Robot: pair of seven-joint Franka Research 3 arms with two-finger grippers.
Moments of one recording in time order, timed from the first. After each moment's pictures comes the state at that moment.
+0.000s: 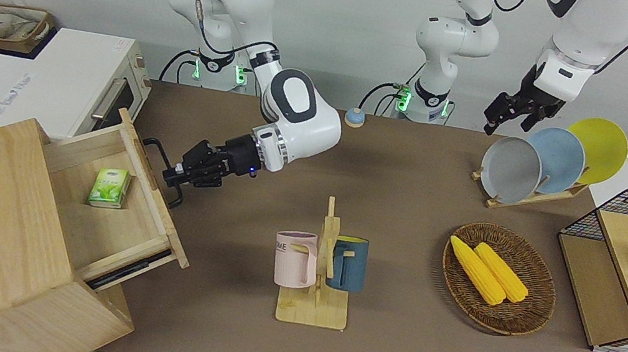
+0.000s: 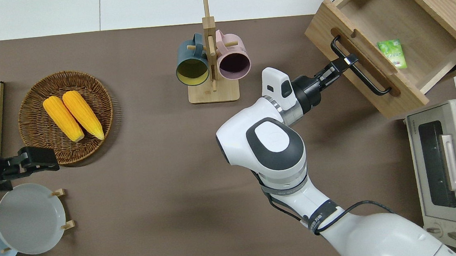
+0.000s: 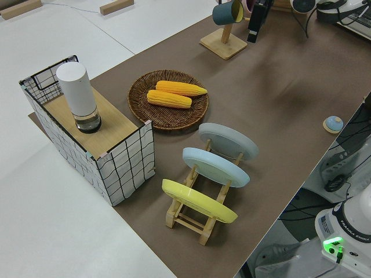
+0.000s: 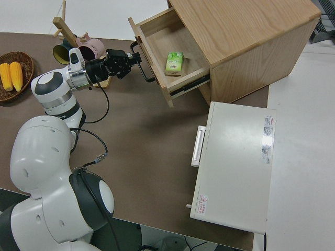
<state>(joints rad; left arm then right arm) 0.02 -0.13 -0.07 -1.71 -0.04 1.56 -0.33 0.32 0.47 0.28 -1.66 -1.57 1.48 0.52</state>
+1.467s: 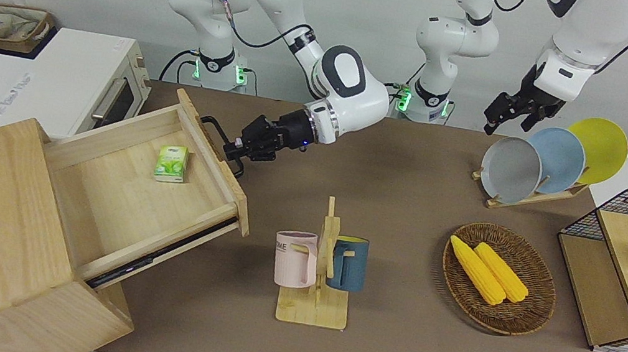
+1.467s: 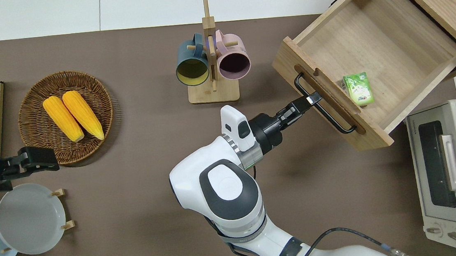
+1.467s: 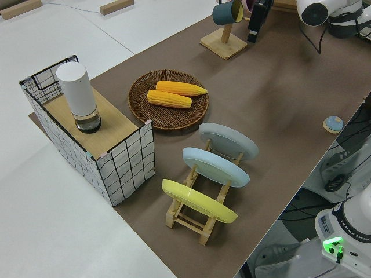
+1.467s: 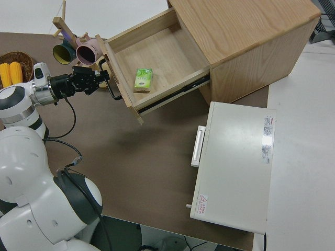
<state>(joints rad) 0.02 -0.13 -0.07 -1.71 -0.04 1.56 -0.33 0.34 0.47 0.49 -1.64 -1.48 1.27 0.52</state>
